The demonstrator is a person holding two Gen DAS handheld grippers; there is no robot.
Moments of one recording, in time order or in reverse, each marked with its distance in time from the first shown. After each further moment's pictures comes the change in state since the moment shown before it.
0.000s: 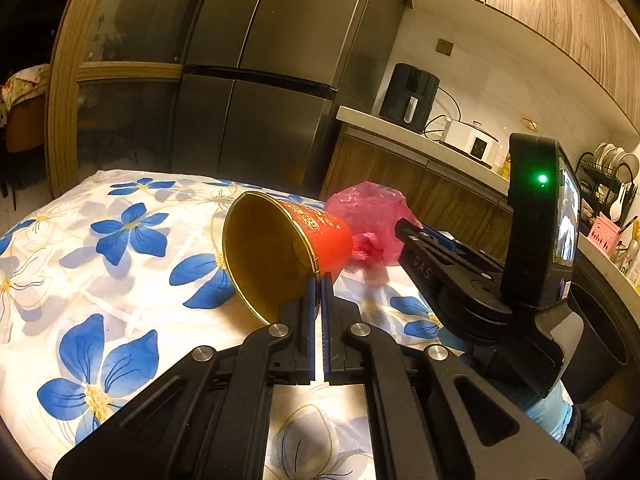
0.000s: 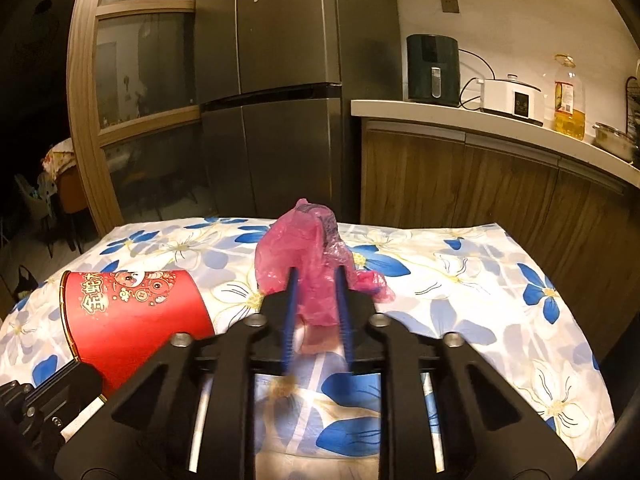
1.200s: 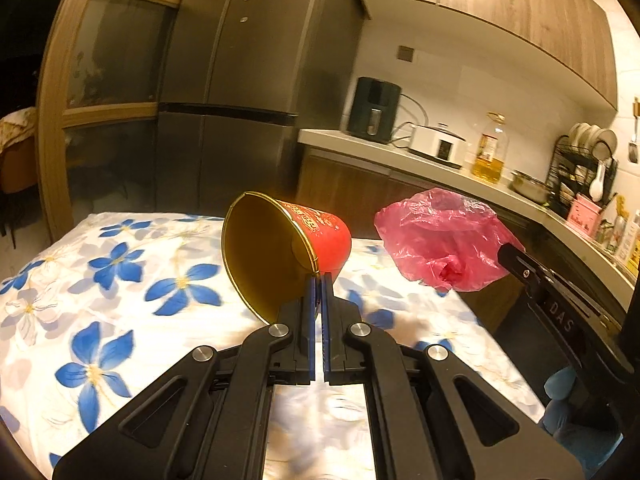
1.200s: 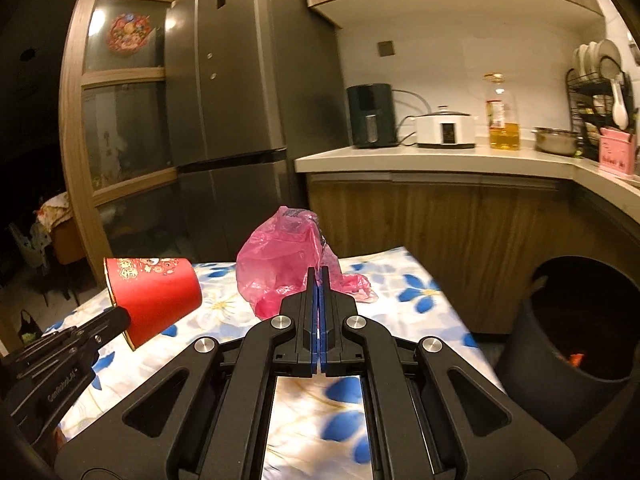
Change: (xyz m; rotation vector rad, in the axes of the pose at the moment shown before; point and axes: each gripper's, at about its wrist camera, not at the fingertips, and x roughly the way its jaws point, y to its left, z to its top) left arm -0.058 -0.082 0.007 0.109 -0.057 -0.030; right arm -0.180 -0.092 -0.008 0.113 -0.169 -0.089
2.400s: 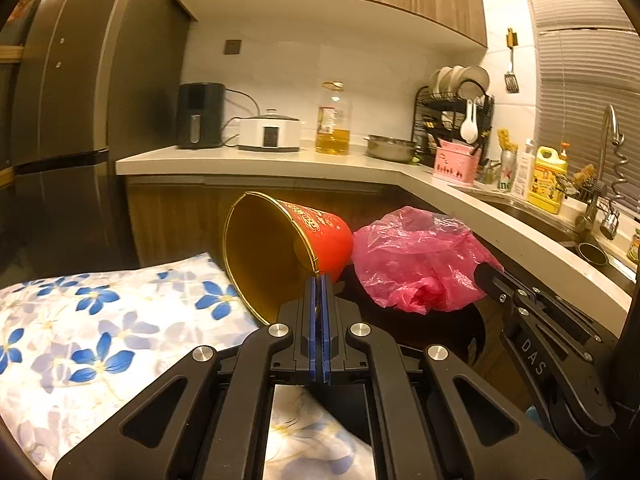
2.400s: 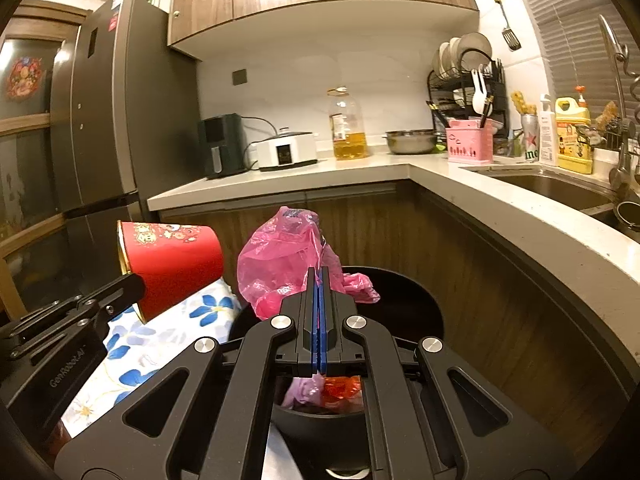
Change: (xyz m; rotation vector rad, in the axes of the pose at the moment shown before) left arm 0.023 -0.251 -0.014 0.267 0.009 -0.400; right arm -0.105 -0.207 -0.001 0.134 -0.075 -0.404
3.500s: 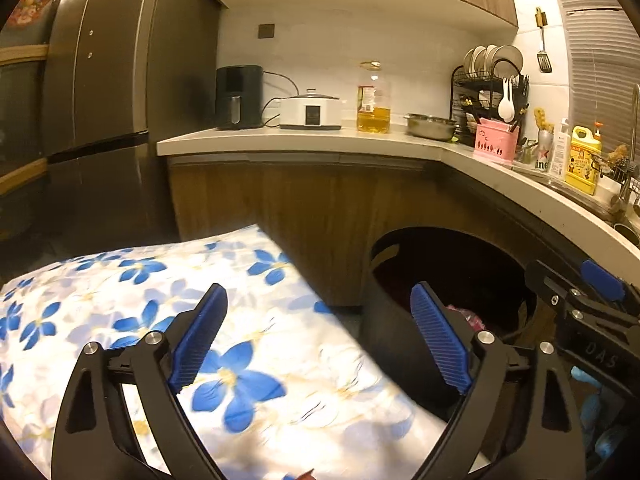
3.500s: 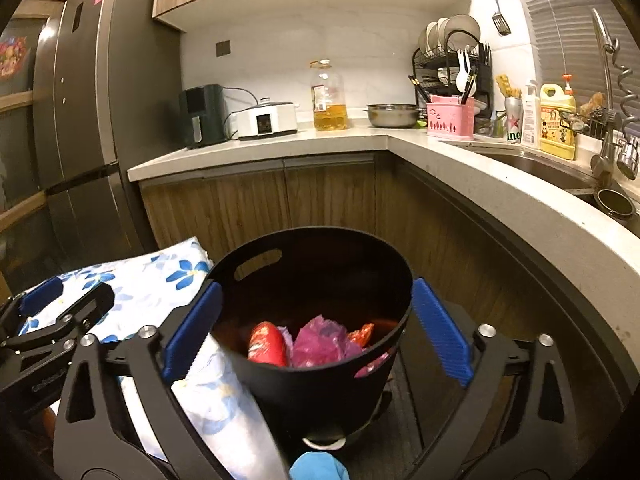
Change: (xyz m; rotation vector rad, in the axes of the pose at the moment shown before) left arm -0.018 0.033 -0.030 0.002 0.068 0.160; right arm -0.009 -0.001 -0.018 -0.026 0.109 -0.083
